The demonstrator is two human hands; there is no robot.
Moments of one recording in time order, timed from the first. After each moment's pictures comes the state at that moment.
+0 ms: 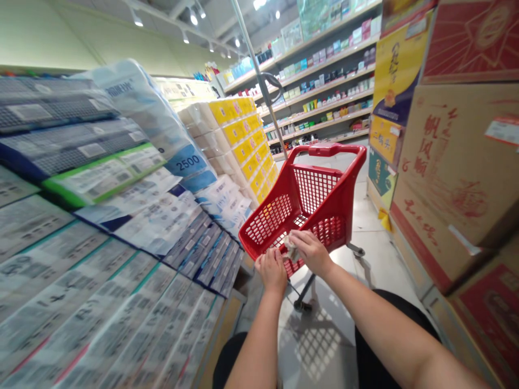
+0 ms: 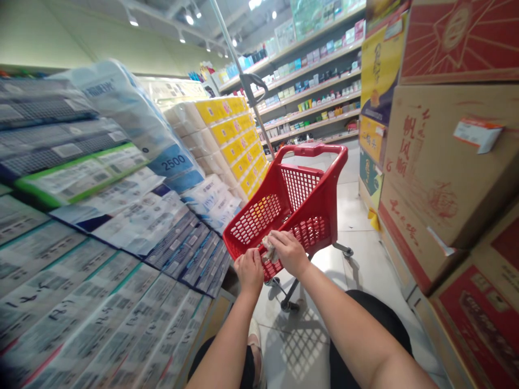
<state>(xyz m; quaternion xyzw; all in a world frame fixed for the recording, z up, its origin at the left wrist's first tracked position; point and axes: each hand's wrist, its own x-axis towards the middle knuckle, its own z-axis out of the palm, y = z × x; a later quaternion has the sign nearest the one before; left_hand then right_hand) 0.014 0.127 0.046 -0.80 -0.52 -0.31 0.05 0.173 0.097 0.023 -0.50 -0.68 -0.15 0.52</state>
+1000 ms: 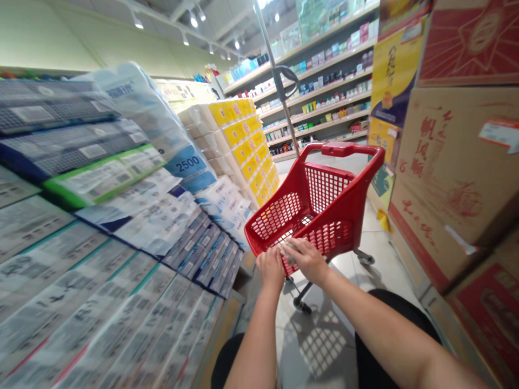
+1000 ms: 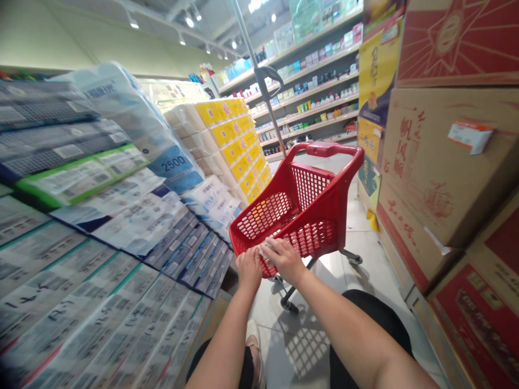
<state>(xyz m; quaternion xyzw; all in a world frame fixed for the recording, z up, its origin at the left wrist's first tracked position) 0.011 0.134 0.048 -0.83 -0.51 -0.22 0.04 0.160 0.088 0.017 -0.52 -0.69 -0.18 0.46</state>
